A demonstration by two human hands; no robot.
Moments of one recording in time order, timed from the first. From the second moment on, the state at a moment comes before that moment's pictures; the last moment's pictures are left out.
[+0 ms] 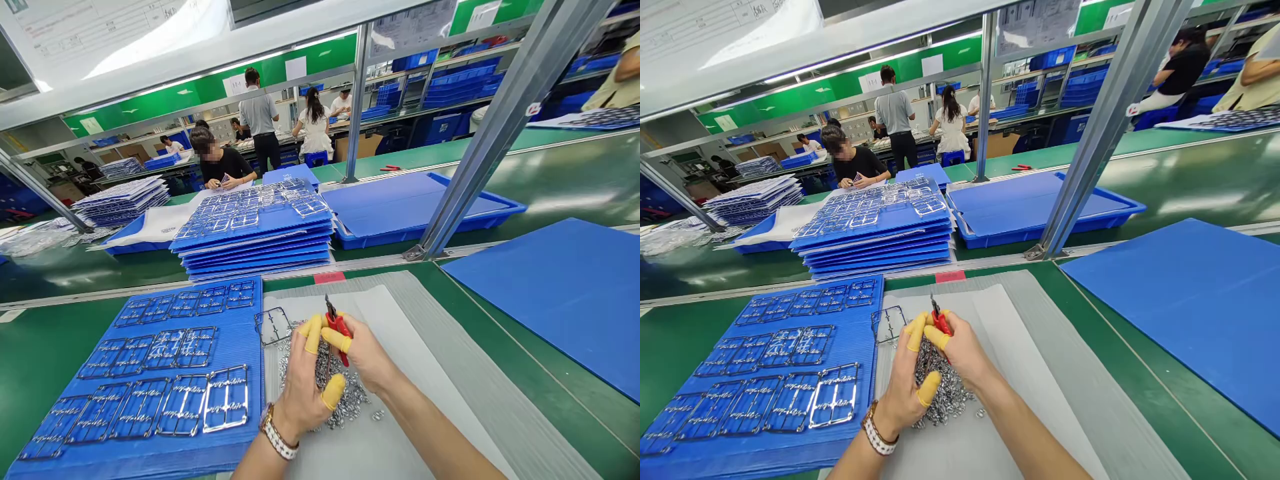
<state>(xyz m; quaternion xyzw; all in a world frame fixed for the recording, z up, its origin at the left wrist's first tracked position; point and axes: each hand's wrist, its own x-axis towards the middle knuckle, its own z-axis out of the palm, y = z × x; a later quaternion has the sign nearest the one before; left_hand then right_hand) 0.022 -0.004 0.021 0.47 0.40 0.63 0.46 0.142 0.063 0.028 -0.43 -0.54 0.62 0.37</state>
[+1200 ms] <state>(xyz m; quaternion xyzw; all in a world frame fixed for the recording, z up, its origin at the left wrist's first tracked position) 0.008 0.023 -0.006 0.16 0.30 0.64 0.69 0.132 0.045 0.040 -0.48 -0.87 0.11 0.07</state>
